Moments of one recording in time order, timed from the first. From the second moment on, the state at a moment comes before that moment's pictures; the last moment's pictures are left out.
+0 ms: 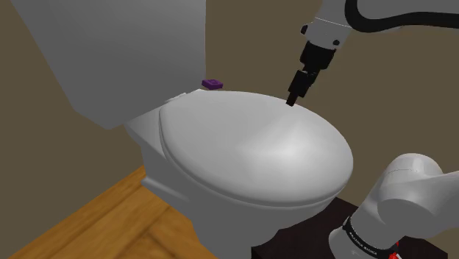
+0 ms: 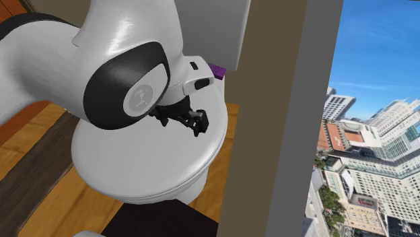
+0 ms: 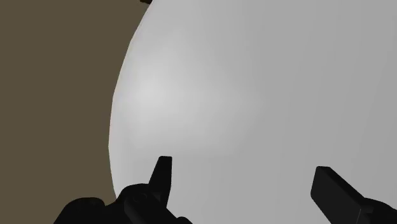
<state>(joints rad) 0.00 -0.80 0.01 -2.37 0.06 1.71 -0.12</state>
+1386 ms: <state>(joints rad) -0.15 -0.05 0.25 -1.70 0.16 1.75 0.90</state>
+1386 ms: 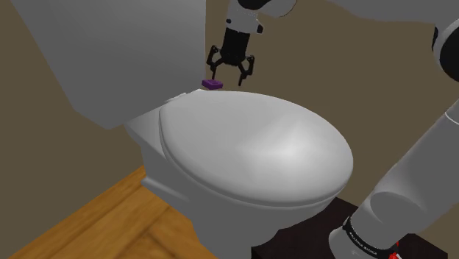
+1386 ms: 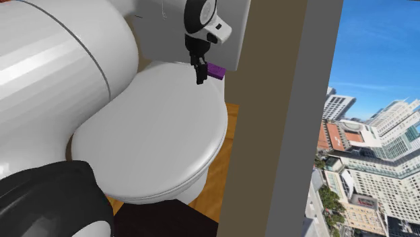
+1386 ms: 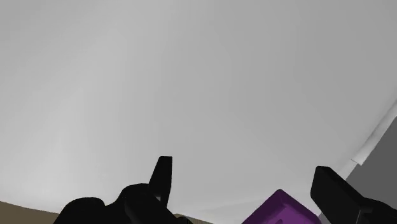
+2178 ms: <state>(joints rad) -0.16 0.28 0.22 -1.34 0.14 1.73 1.27</state>
